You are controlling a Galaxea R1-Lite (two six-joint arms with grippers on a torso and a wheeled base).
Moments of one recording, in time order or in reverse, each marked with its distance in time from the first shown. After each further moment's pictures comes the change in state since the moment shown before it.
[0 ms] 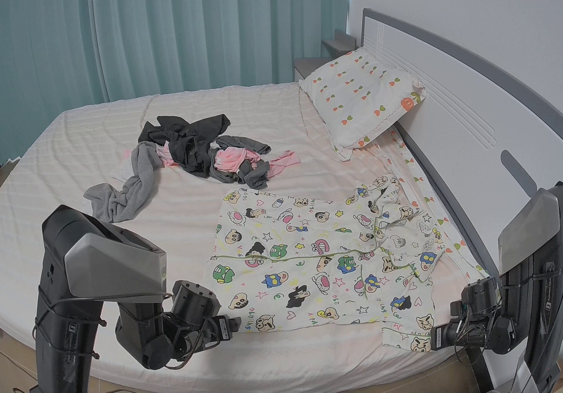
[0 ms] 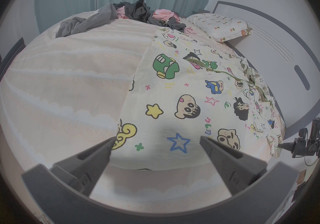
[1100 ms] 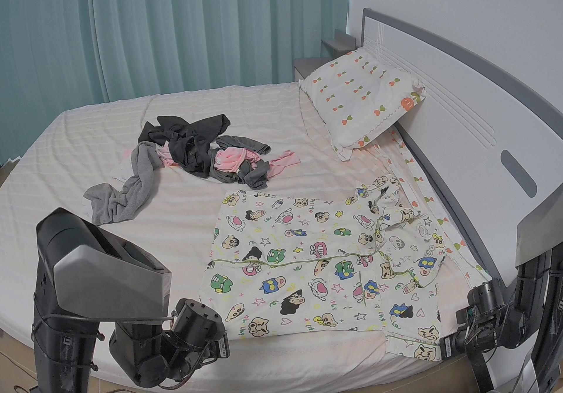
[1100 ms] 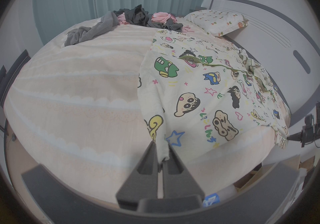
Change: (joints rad) left arm -0.109 -0.066 0.152 -0.016 0.132 -0.014; right arm -0.044 -0.149 0.000 0.317 -0.002 -0.106
